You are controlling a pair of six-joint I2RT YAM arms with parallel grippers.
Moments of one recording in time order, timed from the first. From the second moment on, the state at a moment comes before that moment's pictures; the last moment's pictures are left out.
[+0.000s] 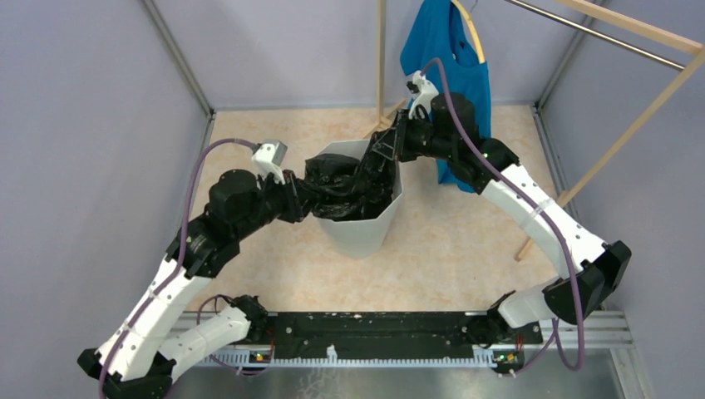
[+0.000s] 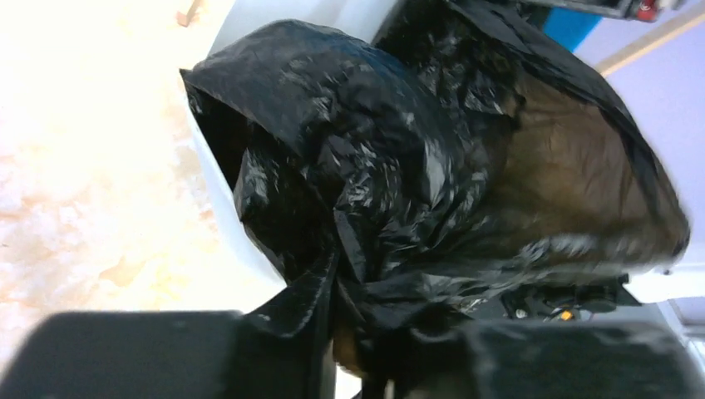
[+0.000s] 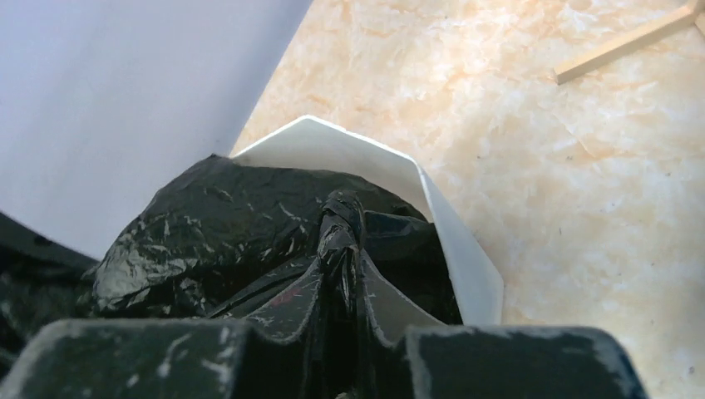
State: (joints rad) left arm -0.62 0.83 1.12 -0.63 0.05 -0.45; right arm 0.64 1.41 1.52 -0.46 -0.22 0.46
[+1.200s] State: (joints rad) left arm -0.77 1.29 1.75 -0.81 0.43 0.03; right arm 0.59 1.41 1.57 -0.43 -0.35 0.63
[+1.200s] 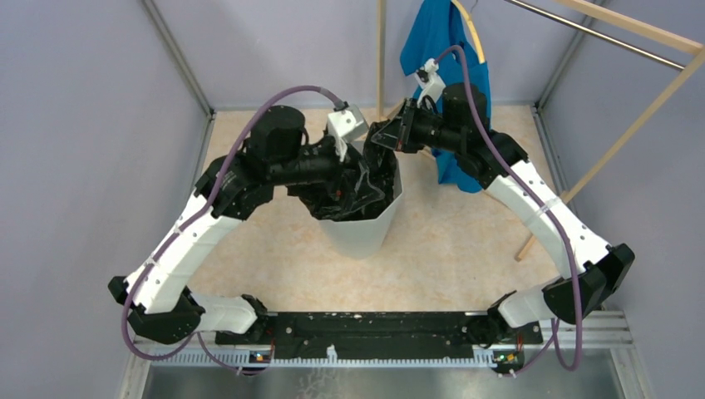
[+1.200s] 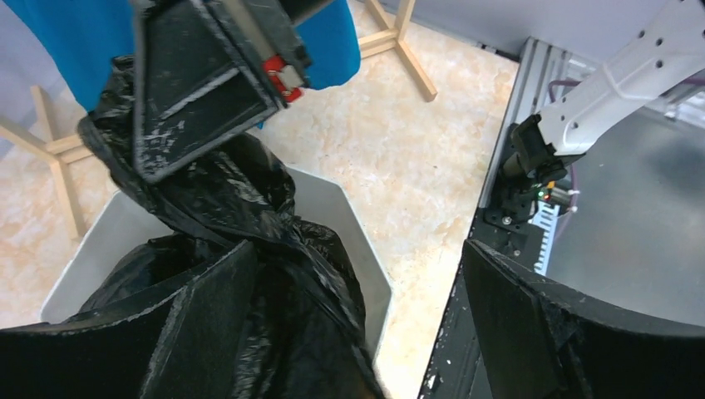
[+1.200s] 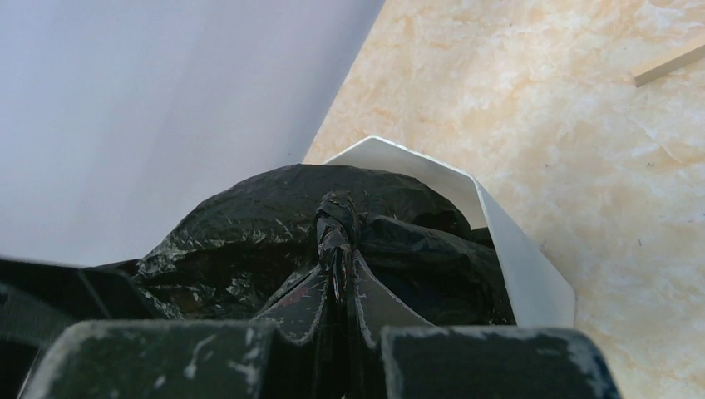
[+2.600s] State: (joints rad) left arm -0.49 1.51 1.82 -0.68 -0.13 -0.08; right arm 0.83 1.33 1.62 -0.74 0.15 0.30
